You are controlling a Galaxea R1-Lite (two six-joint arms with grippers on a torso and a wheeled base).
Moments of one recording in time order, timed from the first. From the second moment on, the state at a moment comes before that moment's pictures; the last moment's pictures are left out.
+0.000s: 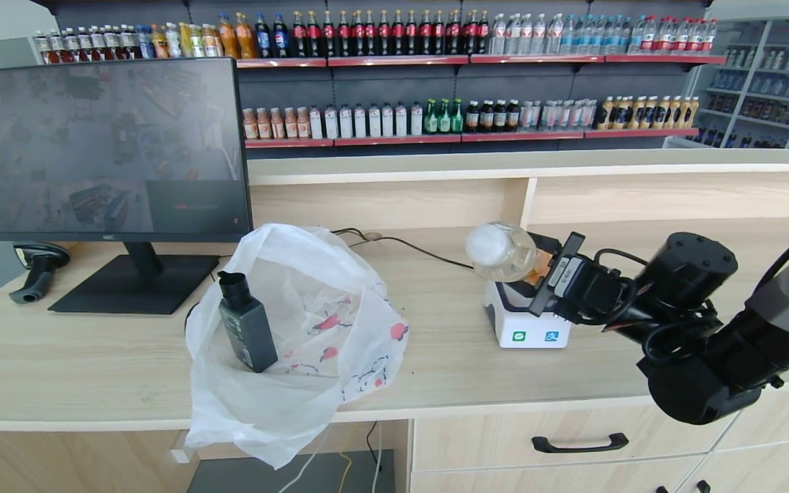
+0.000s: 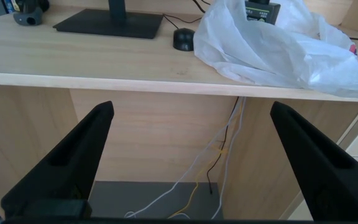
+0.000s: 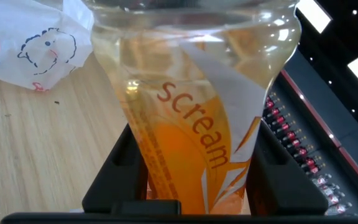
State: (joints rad) left arm 0.00 0.00 0.00 0.00 0.00 0.00; right arm 0.28 2.07 -0.76 -1.57 0.63 -0.87
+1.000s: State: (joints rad) left arm 0.00 0.00 0.00 0.00 0.00 0.00; right arm 0.30 1.79 -0.64 -1.57 0.24 -0.50
